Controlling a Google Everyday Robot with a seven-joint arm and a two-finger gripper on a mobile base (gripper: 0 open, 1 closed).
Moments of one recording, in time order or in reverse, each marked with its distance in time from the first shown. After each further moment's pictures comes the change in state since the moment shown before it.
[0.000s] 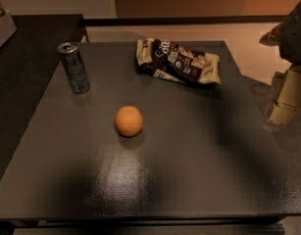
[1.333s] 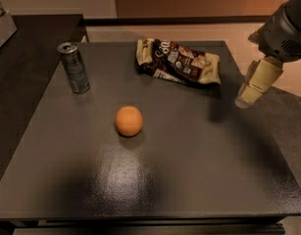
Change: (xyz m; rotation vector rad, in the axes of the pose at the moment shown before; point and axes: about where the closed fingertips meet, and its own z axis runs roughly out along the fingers) arm -0.004 -0.068 0.056 0.023 -0.115 0.121
